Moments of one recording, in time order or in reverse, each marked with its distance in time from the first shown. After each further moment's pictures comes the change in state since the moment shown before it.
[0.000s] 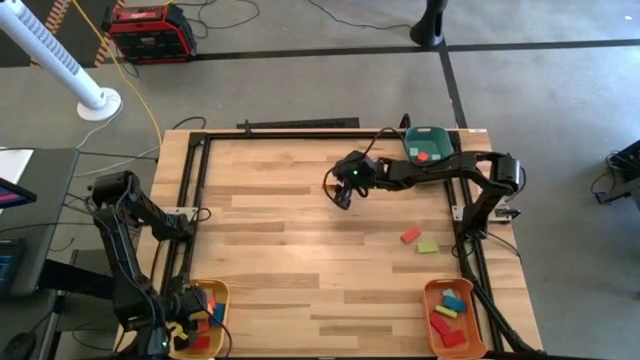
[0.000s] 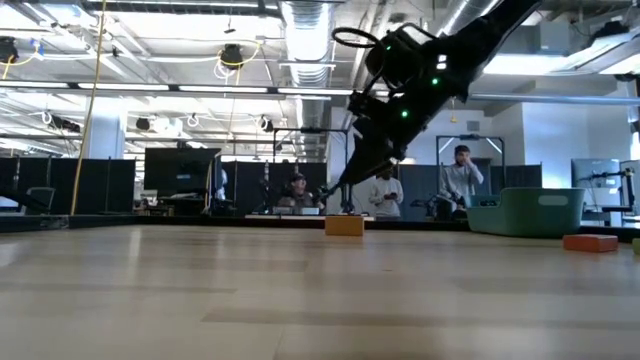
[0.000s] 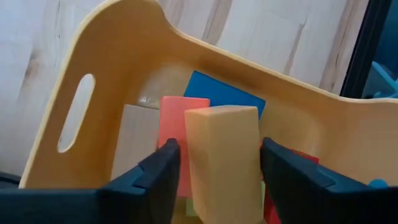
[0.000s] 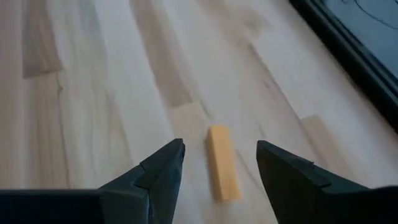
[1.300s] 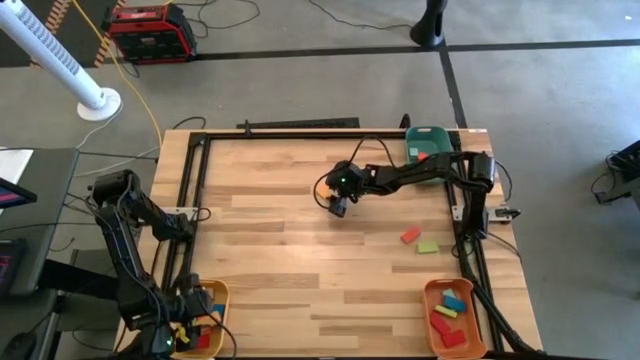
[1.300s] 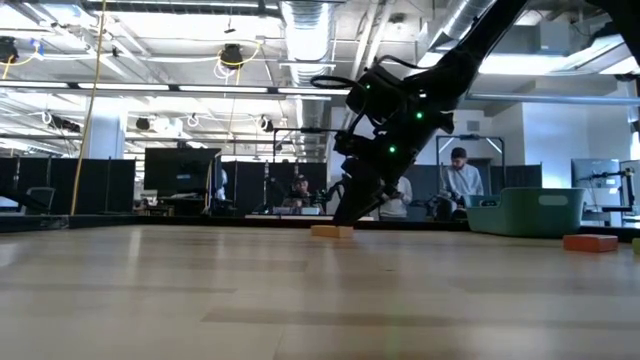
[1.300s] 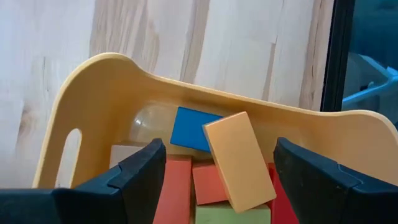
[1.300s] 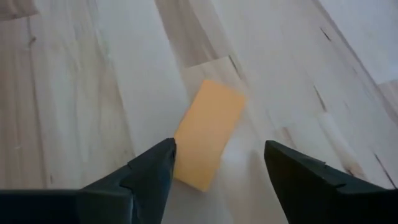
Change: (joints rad) left arm 0.038 -0.008 0.003 0.053 -0.049 0.196; right arm 0.003 0.196 0.047 0.025 -0.071 0.021
